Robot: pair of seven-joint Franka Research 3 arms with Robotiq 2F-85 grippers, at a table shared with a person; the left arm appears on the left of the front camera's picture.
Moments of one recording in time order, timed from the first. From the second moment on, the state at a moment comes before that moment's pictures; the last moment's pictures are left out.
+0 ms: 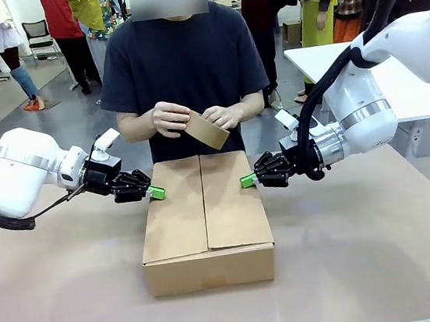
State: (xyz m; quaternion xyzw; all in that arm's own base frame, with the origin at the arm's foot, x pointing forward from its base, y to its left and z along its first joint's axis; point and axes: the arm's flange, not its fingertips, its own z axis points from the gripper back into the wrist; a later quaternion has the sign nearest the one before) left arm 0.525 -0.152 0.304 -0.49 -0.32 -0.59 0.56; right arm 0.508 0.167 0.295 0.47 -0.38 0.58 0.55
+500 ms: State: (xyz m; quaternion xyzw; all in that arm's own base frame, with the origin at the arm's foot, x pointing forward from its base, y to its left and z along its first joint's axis) left arm 0.525 -0.152 0.304 -0.49 -0.32 -0.59 0.56; right arm 0.508 0.167 0.295 0.47 -0.38 0.58 0.55
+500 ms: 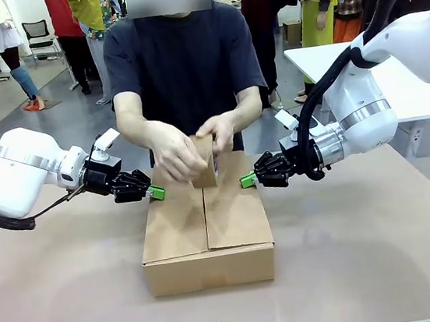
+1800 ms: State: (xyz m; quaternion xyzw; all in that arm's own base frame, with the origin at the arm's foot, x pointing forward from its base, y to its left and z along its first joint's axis) left arm 0.525 -0.152 0.304 -0.49 -0.32 -0.59 0.56; right arm 0.508 0.167 0.295 0.47 -0.38 0.58 0.55
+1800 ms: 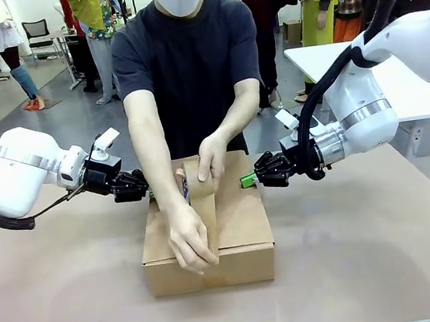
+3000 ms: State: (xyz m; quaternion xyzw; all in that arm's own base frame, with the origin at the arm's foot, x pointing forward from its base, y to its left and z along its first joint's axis) left arm 0.525 -0.152 0.304 -0.49 -0.32 -0.59 0.56; right arm 0.508 0.167 0.294 0.47 -0.38 0.58 0.55
